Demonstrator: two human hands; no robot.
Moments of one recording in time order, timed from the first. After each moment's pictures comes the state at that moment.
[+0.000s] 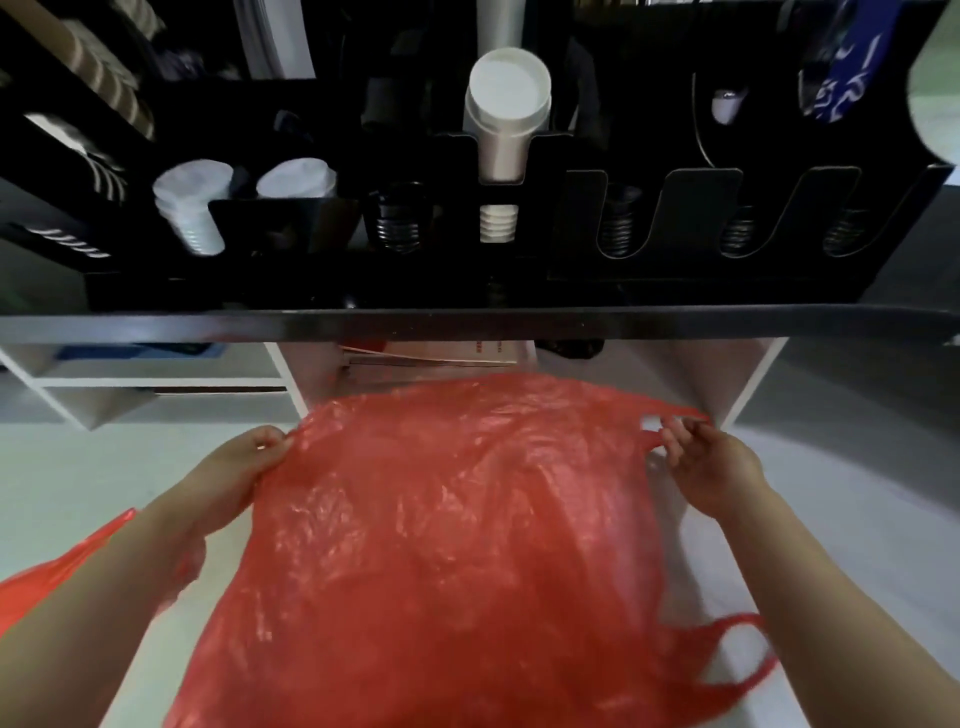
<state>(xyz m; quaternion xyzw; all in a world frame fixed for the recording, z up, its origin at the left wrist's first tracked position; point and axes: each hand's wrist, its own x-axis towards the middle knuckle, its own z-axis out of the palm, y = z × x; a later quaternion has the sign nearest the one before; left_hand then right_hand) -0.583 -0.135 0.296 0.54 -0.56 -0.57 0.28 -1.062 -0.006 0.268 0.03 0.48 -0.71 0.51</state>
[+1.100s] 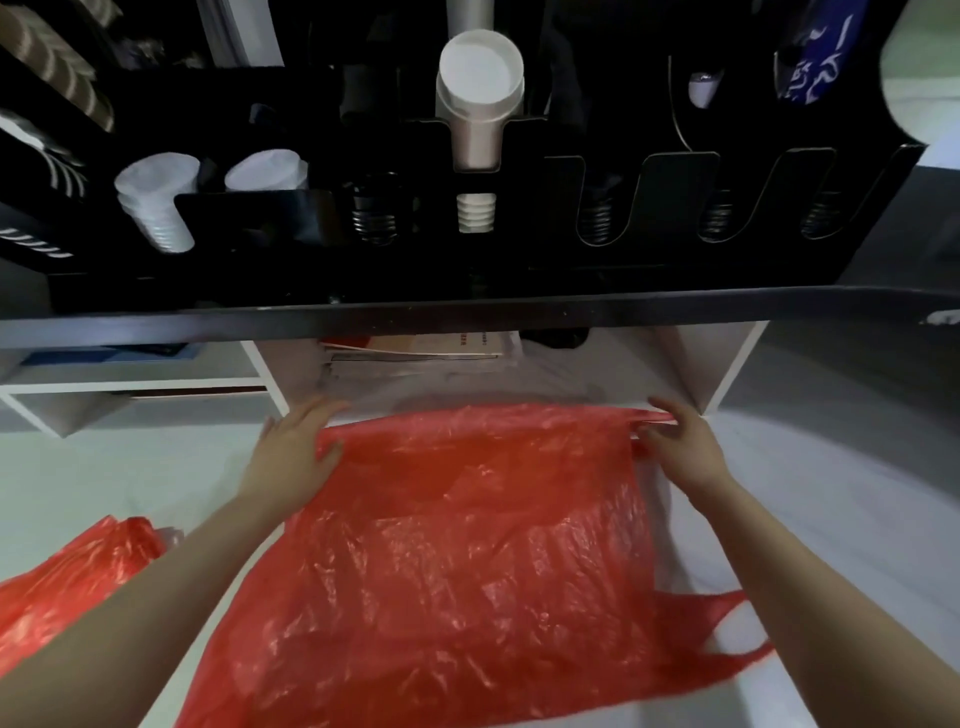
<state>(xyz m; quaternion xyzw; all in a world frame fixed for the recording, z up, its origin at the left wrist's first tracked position) -0.646 -0.135 0.279 0.52 -0.83 -0.07 0.18 -1.054 0.001 0.258 -0.35 0.79 -0.45 0.24</state>
